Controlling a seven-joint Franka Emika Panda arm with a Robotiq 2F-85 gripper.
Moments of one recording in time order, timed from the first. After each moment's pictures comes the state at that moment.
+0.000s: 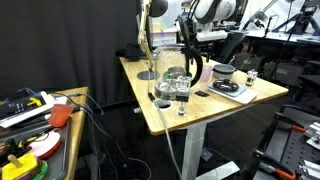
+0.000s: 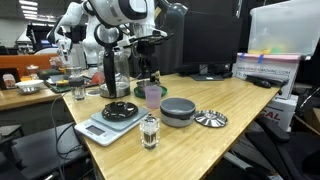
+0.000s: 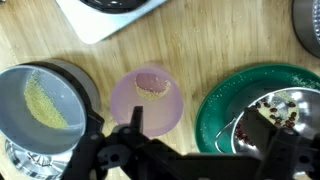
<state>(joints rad) -0.04 0.38 -0.14 -1.98 -0.03 2.37 0.39</state>
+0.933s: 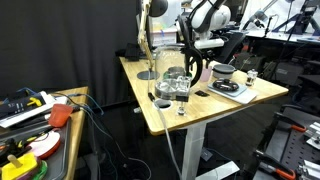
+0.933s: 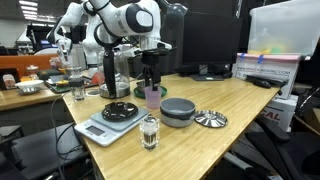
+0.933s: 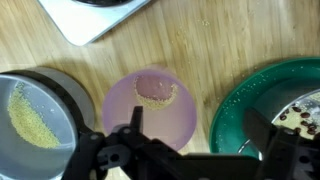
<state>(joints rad) -0.05 0.50 -0.15 -1.91 0.02 2.37 0.39</state>
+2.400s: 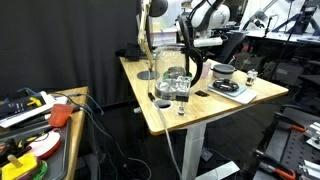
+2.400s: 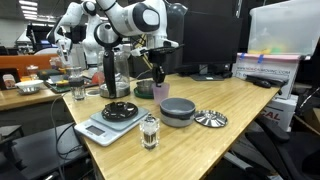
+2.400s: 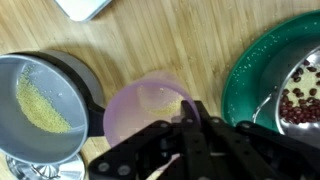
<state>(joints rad) -0.06 0.53 -0.18 -1.84 0.03 2.37 0.44</state>
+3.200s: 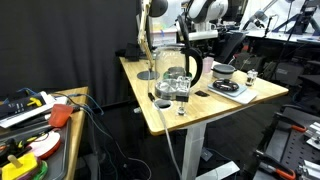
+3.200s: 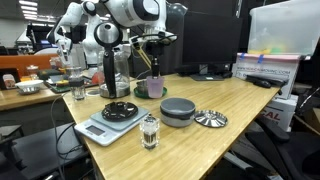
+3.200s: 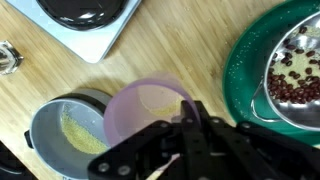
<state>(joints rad) -0.01 0.50 -0.21 -1.78 0.02 2.19 0.73</state>
